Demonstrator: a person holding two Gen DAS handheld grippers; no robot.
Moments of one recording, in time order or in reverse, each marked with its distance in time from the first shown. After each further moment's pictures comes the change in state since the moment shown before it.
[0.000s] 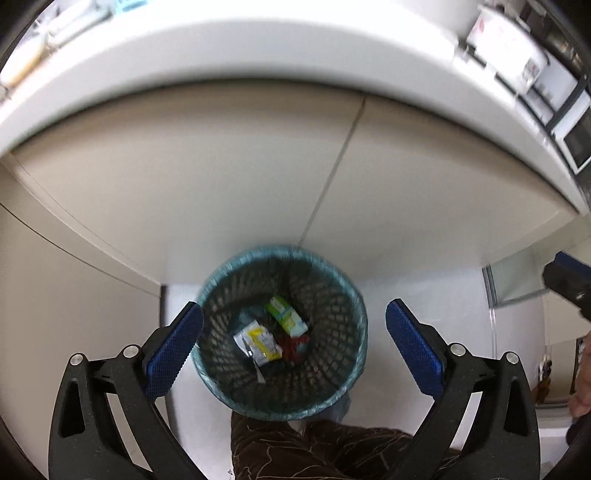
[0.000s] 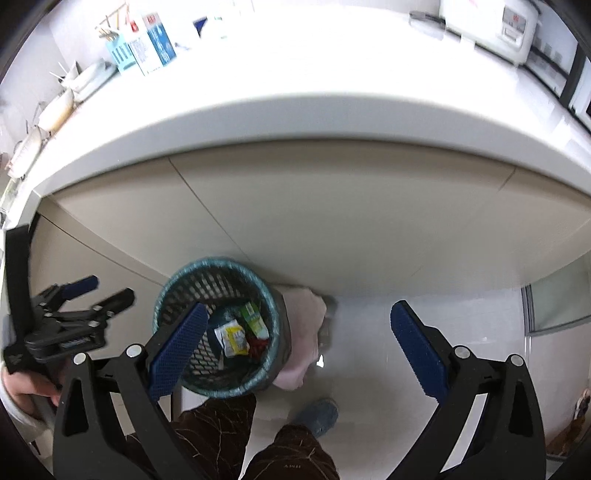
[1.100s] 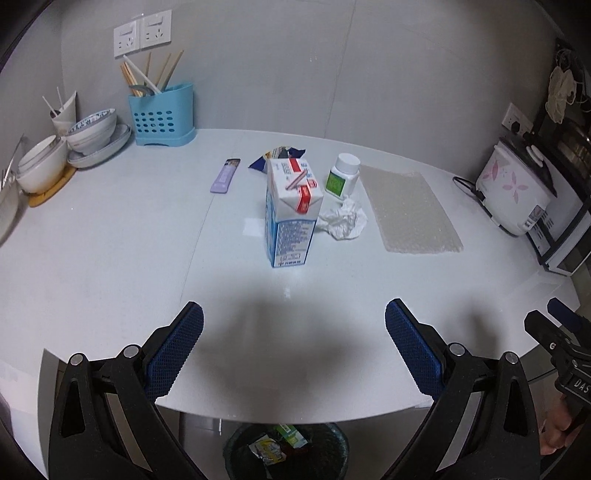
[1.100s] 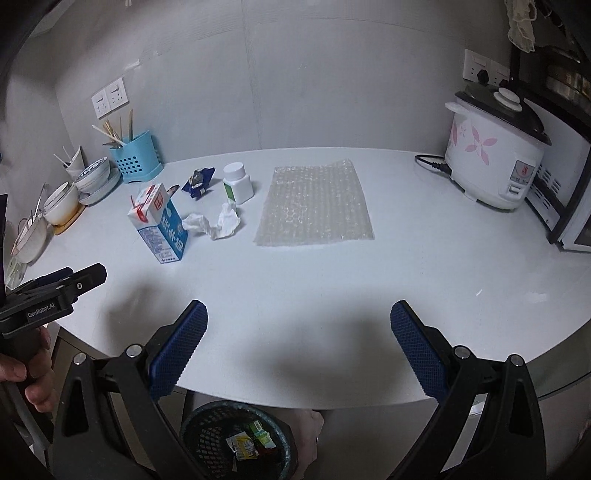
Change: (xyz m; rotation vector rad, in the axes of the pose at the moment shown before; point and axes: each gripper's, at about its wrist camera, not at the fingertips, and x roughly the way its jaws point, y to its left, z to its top) left arm -0.127 0.012 0.231 -0.043 -0.308 0.045; right arm -0.092 0.031 0.204 -0.008 -0.307 -0.038
